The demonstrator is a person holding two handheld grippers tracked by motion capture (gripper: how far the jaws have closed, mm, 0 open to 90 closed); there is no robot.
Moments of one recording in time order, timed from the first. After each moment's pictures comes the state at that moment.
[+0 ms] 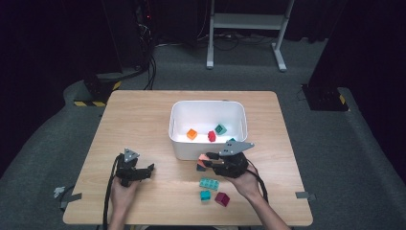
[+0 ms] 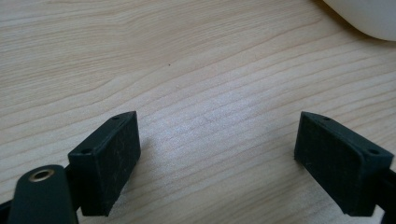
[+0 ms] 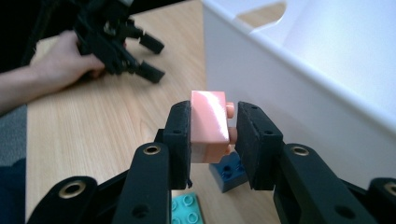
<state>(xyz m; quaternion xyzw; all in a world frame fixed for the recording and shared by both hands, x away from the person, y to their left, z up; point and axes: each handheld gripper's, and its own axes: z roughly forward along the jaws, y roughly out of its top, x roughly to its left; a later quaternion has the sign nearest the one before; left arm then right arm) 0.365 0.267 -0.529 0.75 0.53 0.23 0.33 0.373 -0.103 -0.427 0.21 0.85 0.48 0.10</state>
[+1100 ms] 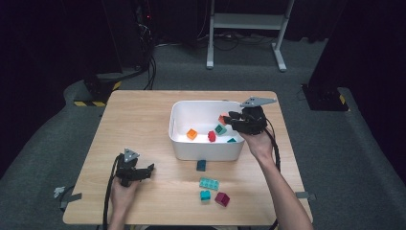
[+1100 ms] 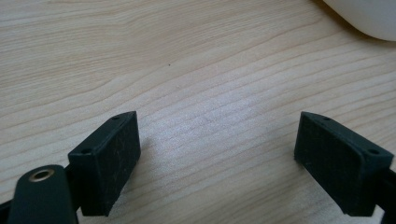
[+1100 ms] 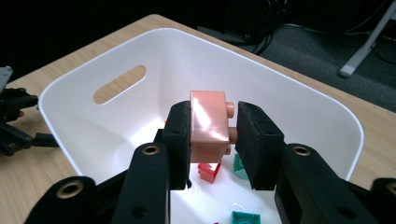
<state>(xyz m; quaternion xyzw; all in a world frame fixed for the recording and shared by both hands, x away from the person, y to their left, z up) 0.365 0.267 -0.529 0.75 0.53 0.23 0.33 0.461 -0.143 -0.357 0.35 0.80 0.46 0.16</state>
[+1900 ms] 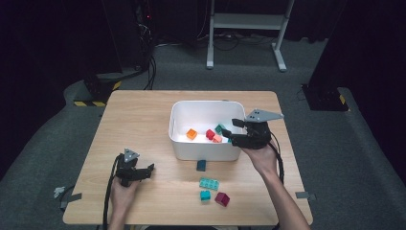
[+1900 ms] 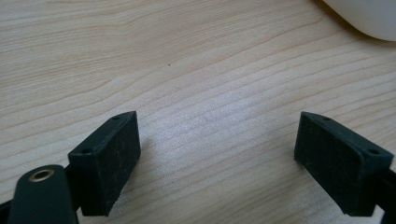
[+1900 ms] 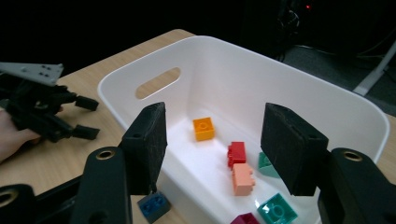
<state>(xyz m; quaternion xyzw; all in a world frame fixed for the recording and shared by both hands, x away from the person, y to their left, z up) 0.365 0.267 -0.528 0.75 0.53 0.23 0.33 0.413 -0.150 -0.359 0.31 0.79 0.50 0.16</state>
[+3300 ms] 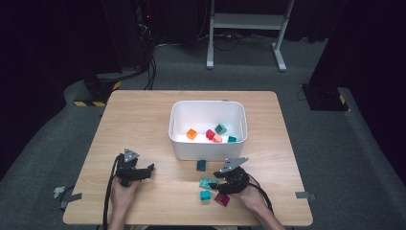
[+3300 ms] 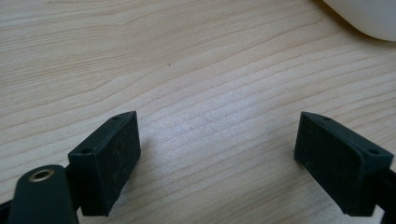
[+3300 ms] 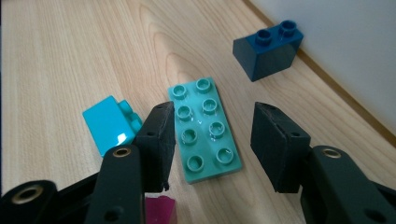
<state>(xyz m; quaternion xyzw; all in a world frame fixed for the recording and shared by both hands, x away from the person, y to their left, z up) 0.365 0.267 -0.528 0.75 0.53 0.23 0.33 0.364 -0.117 -0.503 0.22 0.90 0.38 0.03</state>
